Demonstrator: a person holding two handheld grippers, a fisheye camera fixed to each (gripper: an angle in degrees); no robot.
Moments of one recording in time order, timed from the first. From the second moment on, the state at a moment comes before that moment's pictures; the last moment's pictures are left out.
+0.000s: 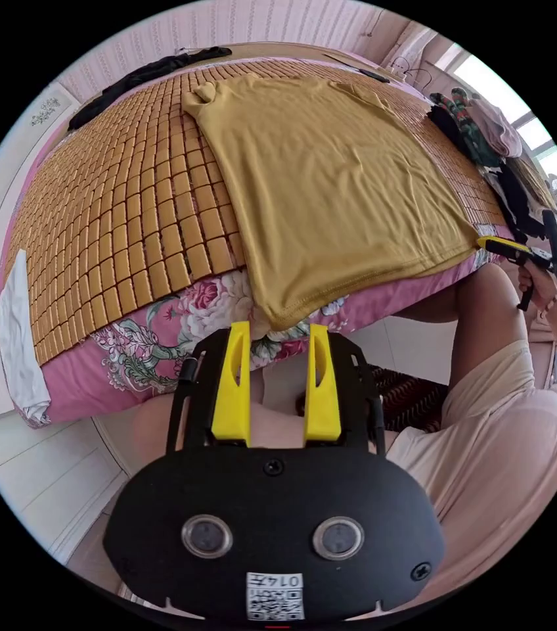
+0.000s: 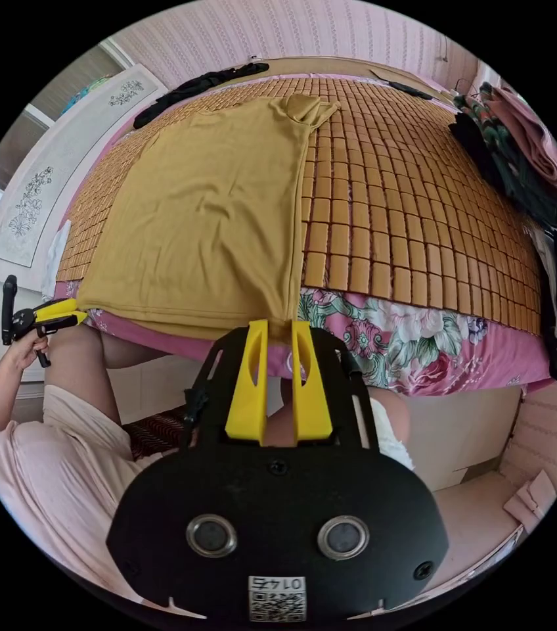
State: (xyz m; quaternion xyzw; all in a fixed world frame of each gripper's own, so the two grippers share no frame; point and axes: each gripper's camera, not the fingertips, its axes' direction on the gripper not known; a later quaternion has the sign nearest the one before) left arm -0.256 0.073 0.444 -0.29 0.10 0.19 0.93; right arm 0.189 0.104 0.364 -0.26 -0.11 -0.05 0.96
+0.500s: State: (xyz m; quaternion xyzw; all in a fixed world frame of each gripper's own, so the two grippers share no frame) left arm -0.262 0.023 0.446 -0.27 0.15 0.23 0.92; right arm 0.207 0.070 0.335 -0.21 -0.14 -0.11 0.96
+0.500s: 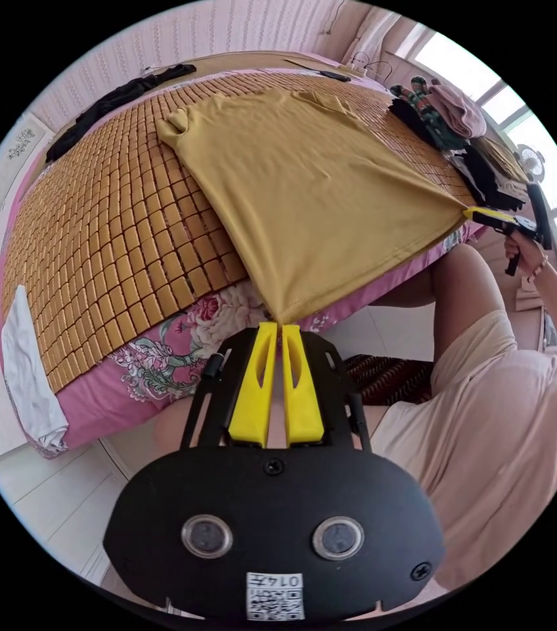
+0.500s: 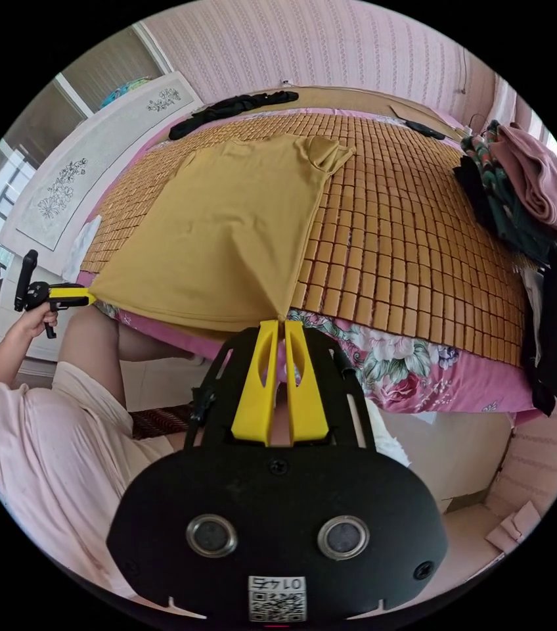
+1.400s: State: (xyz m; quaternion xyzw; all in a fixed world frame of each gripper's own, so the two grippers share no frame) left arm -0.165 -0.121 0.575 -0.15 0.20 0.32 0.91; right arm 0.240 -0.084 0.505 -0.10 -0.11 -0.11 0.98
